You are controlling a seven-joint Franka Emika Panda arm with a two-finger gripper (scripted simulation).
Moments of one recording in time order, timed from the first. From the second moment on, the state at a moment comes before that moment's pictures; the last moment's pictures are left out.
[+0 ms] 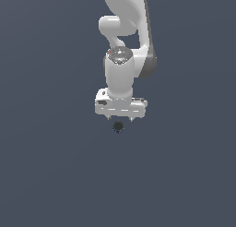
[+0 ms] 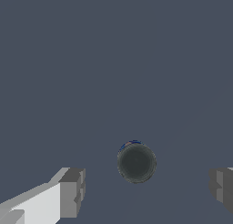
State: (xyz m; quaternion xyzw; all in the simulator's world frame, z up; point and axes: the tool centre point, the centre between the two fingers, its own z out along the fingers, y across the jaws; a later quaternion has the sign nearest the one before) arm 0.006 0.009 0.164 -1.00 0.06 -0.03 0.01
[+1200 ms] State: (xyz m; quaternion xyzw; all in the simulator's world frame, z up) arm -0.037 0.002 0.060 -0.98 0.17 0.00 0.00
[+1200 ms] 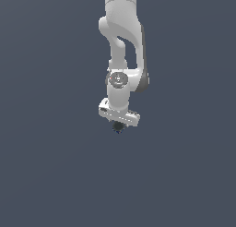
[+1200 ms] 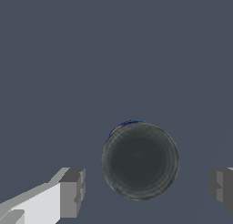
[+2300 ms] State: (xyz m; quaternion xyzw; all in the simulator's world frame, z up) arm -0.038 0.003 0.015 -0.98 0.18 0.00 0.00
